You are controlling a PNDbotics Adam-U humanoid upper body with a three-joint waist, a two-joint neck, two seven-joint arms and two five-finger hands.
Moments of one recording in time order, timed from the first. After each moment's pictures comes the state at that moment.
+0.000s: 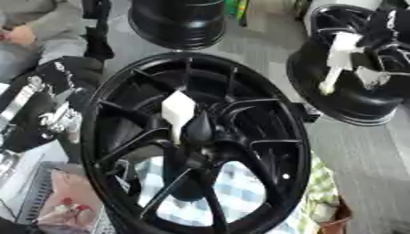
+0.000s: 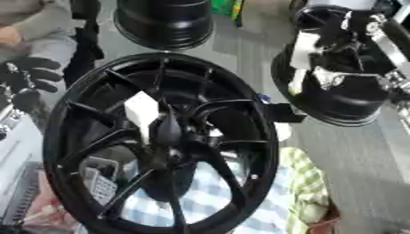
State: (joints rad) left arm -0.10 0.72 -0.11 -1.99 0.07 -0.14 -0.03; right arm -0.44 -0.66 0.15 -1.63 0.23 -0.05 -0.09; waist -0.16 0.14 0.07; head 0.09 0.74
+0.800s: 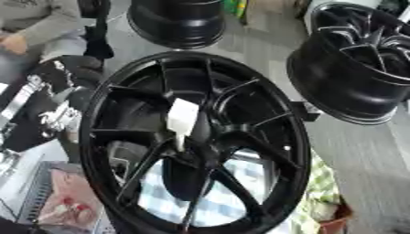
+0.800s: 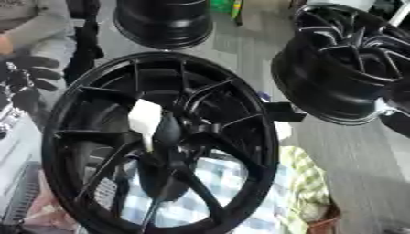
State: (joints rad) left arm -0.10 0.72 -0.11 -1.99 0.06 -0.14 -0.02; right arm -0.37 -0.60 0.05 -1.27 0.16 -0.11 -0.32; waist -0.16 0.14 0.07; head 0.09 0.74
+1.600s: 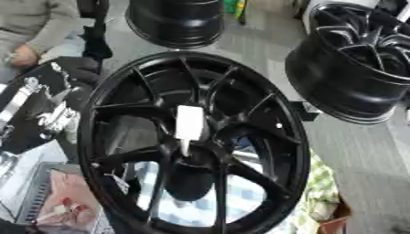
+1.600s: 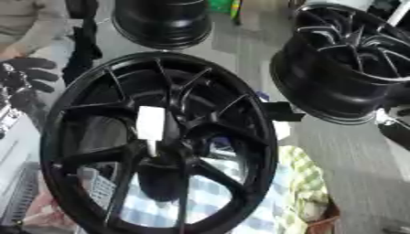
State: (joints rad) left arm -0.09 0.71 -0.11 -1.99 0.06 -0.13 -0.01; right arm -0.32 -0.59 0.07 -1.35 0.16 -0.14 -0.35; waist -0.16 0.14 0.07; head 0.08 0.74
